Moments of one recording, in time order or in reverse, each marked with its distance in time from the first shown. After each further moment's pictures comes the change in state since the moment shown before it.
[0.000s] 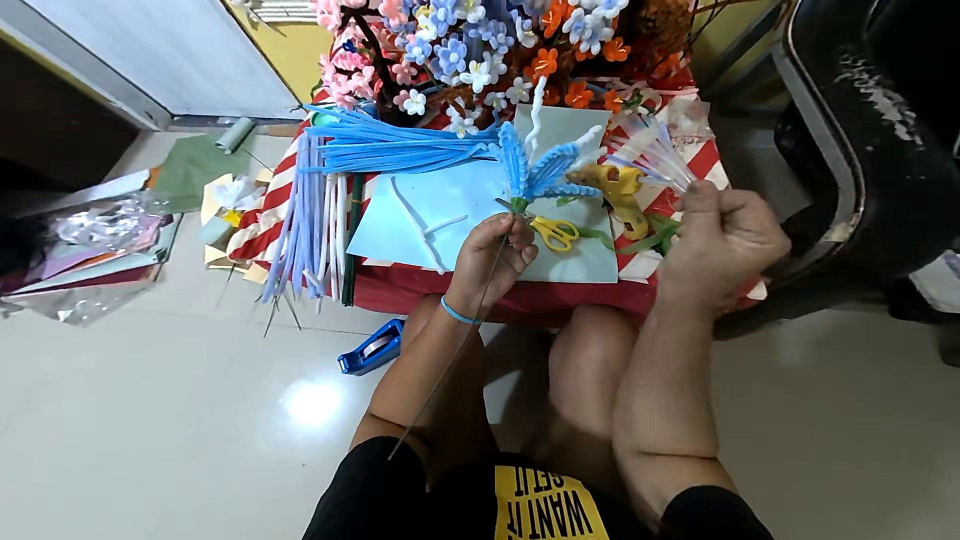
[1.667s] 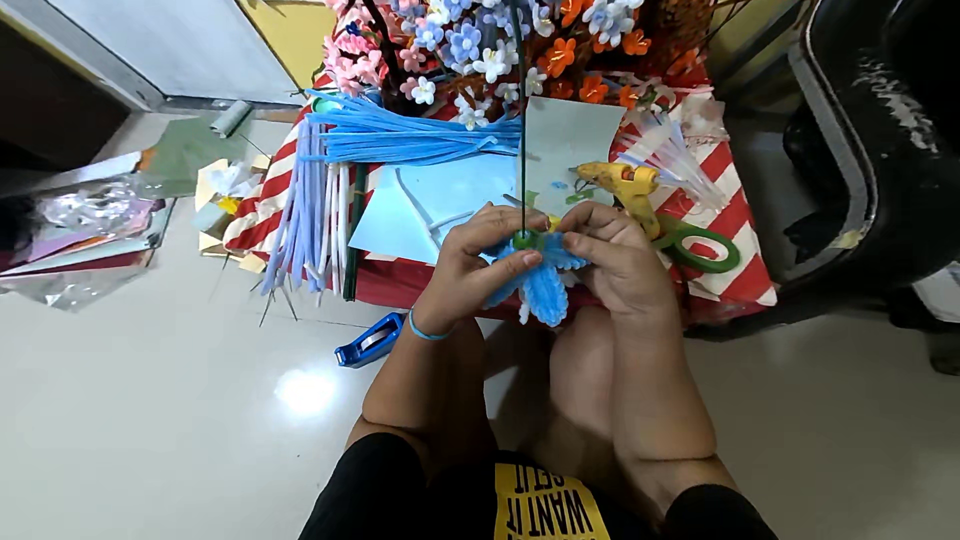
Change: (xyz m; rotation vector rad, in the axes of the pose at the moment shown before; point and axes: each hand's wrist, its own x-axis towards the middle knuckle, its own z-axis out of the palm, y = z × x) left_hand -0.023 0.045 0.014 1.219 -0.258 0.566; right_hand -0.028 -0.035 0.039 0.719 -0.694 0.774
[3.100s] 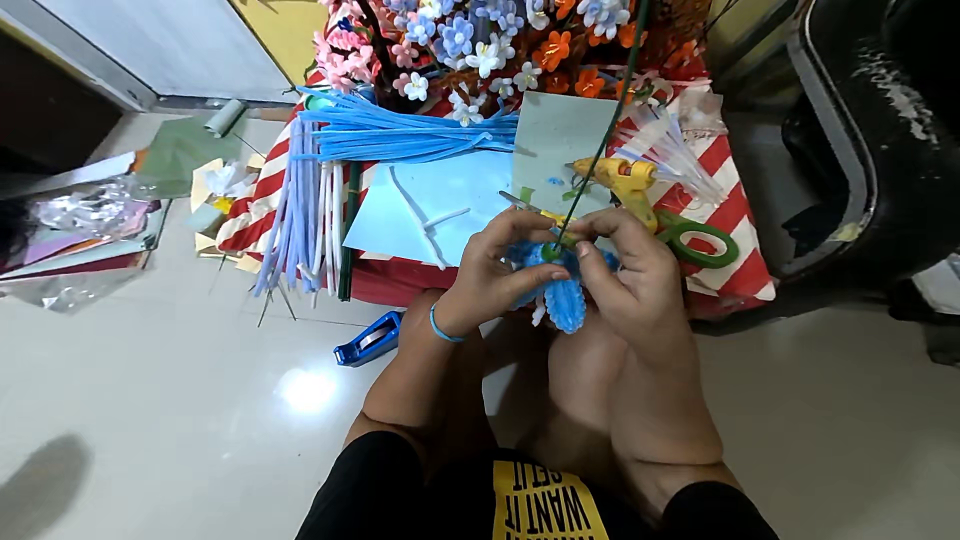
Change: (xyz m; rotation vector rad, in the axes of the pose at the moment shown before) left_hand -0.004 -0.009 0.028 -0.060 0.035 0.003; right_hand -0.022 -0.015 0.005 -0.889 0.073 -0.506
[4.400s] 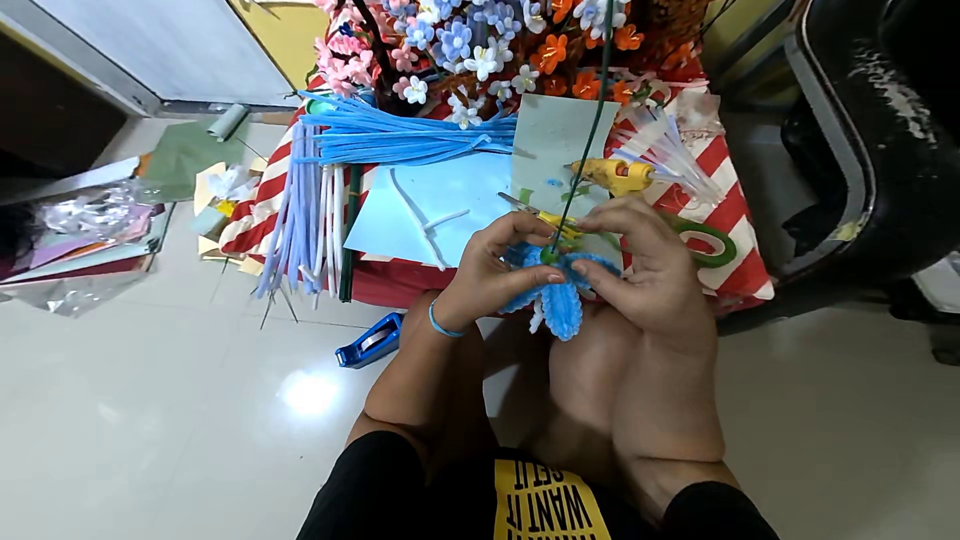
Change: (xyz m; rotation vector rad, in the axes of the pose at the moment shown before) left_hand 0.001 -0.003 -0.003 -0.126 -0.061 -0.069; right_hand 0.006 0.021 -0.019 0.067 -0.089 -0.166
